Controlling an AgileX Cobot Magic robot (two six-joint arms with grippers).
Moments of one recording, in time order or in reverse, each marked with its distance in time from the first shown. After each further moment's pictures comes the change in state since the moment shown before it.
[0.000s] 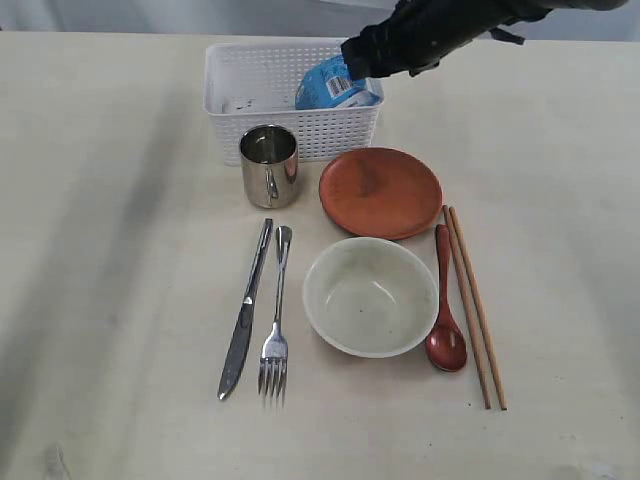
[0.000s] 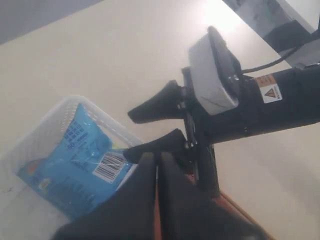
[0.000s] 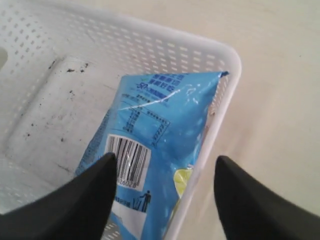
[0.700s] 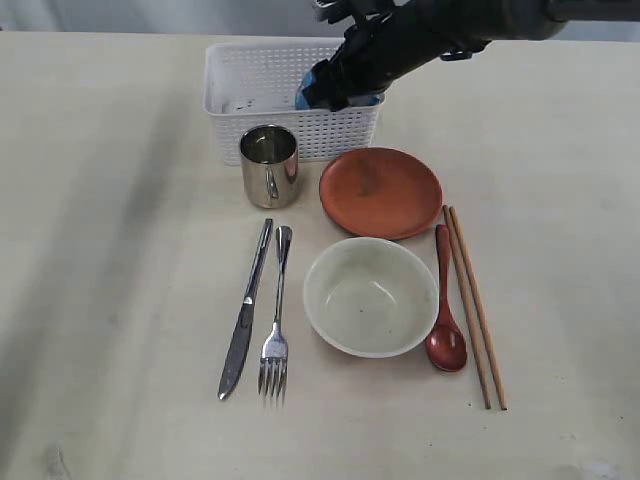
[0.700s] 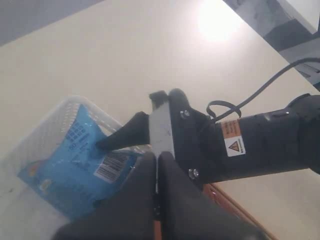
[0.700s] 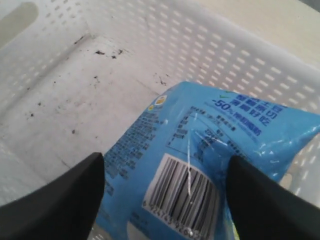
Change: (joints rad) left arm 0.000 0.000 0.000 0.000 0.000 0.008; right arm 0.112 0.075 0.000 -0.032 -0.126 -0.166
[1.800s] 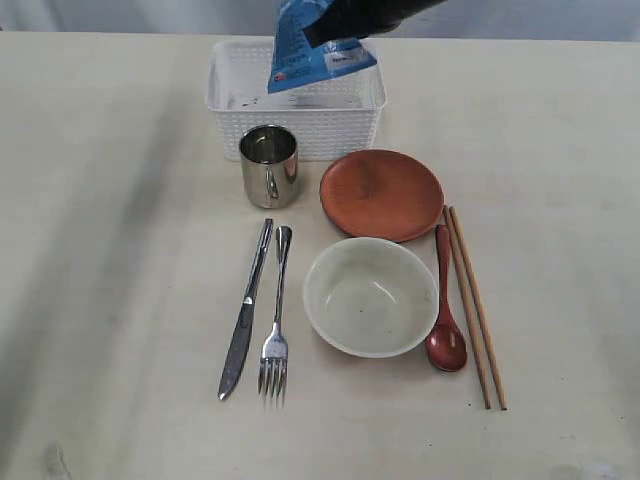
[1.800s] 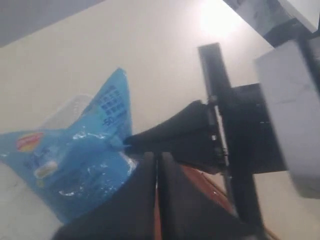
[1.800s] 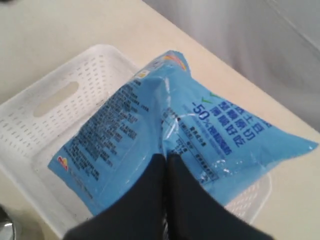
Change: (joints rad) left arm 0.000 0.000 0.000 0.000 0.000 0.007; right arm 0.002 -0.178 0.000 -0.059 0.014 0.007
